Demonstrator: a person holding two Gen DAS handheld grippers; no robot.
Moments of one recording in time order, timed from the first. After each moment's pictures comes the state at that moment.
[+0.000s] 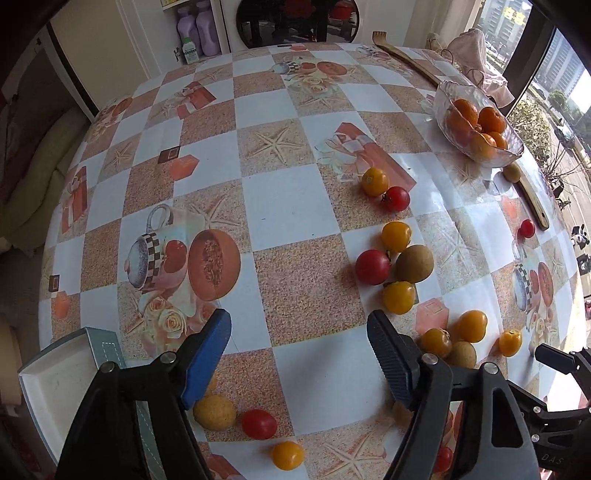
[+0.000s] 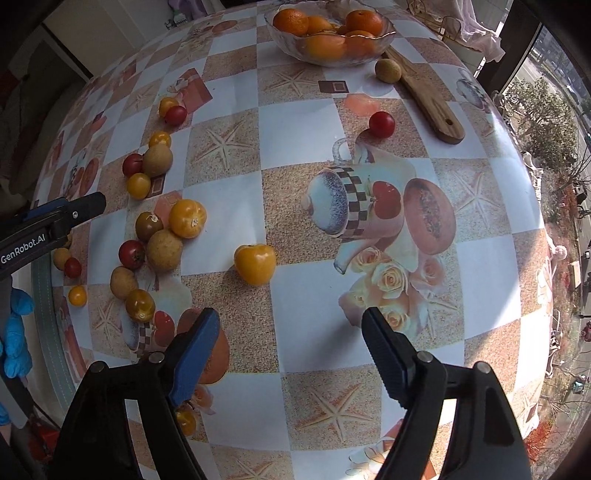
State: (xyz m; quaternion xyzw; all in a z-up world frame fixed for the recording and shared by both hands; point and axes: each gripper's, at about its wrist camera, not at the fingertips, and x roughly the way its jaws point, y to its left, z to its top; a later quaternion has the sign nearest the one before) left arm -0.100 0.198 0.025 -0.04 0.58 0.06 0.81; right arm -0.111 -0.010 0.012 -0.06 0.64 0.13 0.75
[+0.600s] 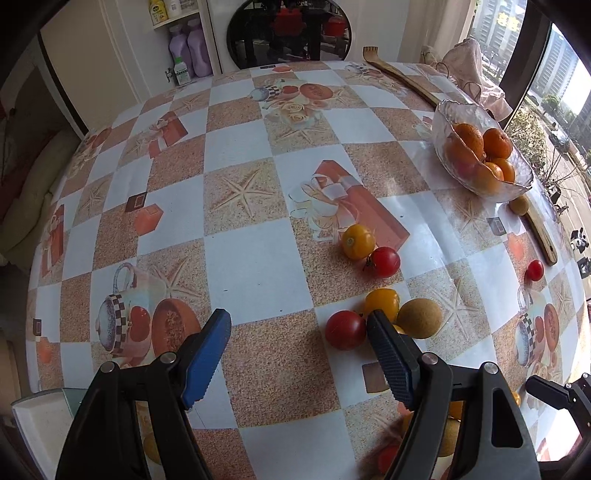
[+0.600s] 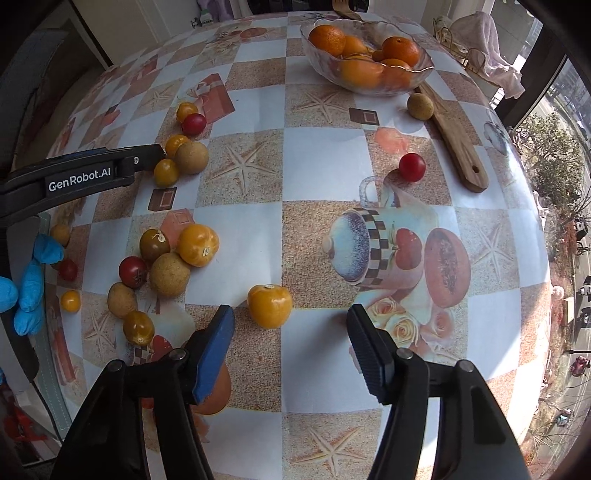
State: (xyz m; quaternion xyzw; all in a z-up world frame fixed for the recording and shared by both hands) left arm -0.058 0.185 0.014 -0.04 0.55 0.06 0.83; right arm -0.093 0.022 0.005 -0.11 0.61 0.15 0.77
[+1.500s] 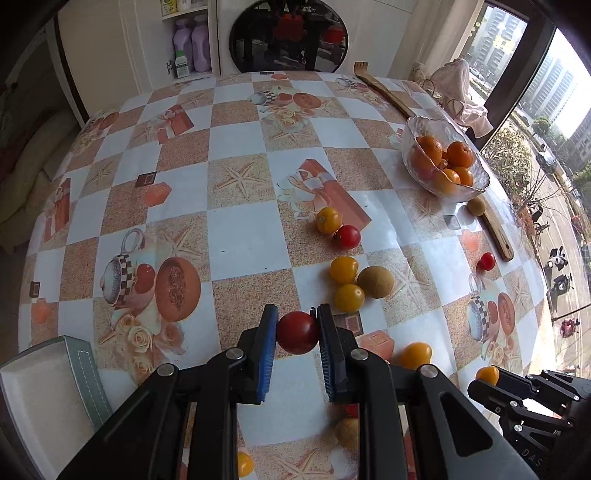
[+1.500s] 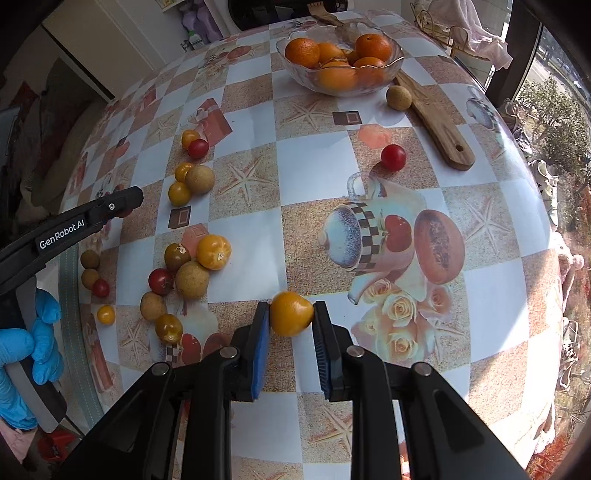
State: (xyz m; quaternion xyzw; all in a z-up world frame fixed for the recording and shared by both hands) left arm -0.103 0.184 0.049 -0.10 0.54 0.04 0.84; right arm -0.100 -0.002 0.023 -0.01 0.62 0.16 0.77
